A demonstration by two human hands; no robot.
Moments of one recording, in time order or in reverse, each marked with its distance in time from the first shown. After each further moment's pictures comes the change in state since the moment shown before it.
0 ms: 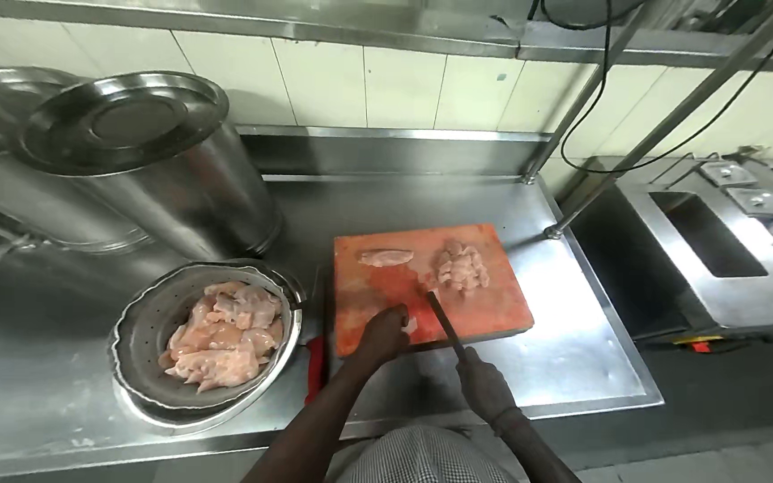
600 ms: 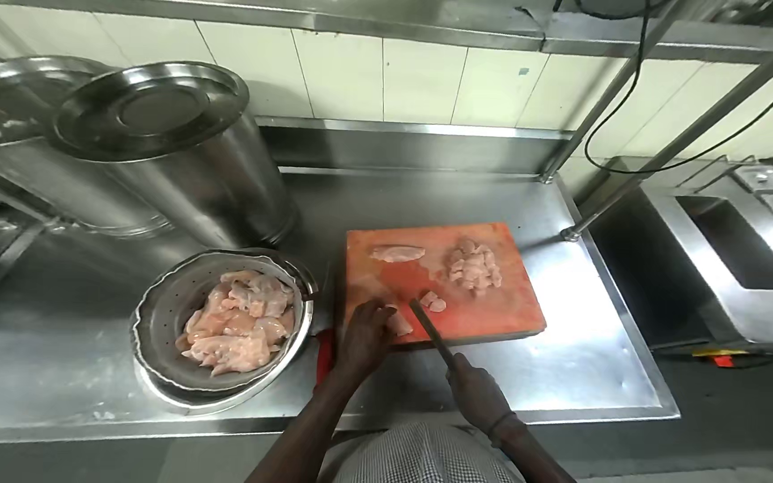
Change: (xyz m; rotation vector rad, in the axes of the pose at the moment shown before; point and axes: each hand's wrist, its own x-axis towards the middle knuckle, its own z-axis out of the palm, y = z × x) left_hand -0.013 -0.078 0.027 0.080 0.493 0.254; right_hand -0.006 -0.018 0.008 -0.030 -0.115 -0.126
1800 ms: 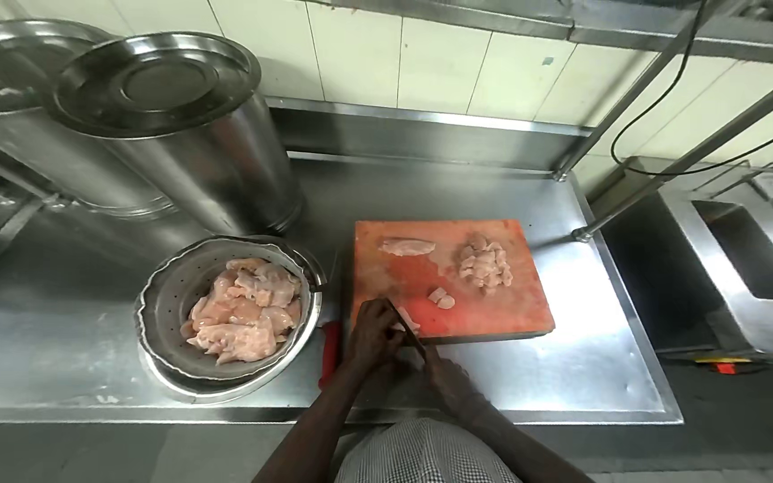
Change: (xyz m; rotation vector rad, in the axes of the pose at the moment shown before) left_hand -0.007 -0.020 0.021 -0.073 0.149 0.117; right_hand 0.034 -0.040 0.029 -0.124 -0.109 -0.076
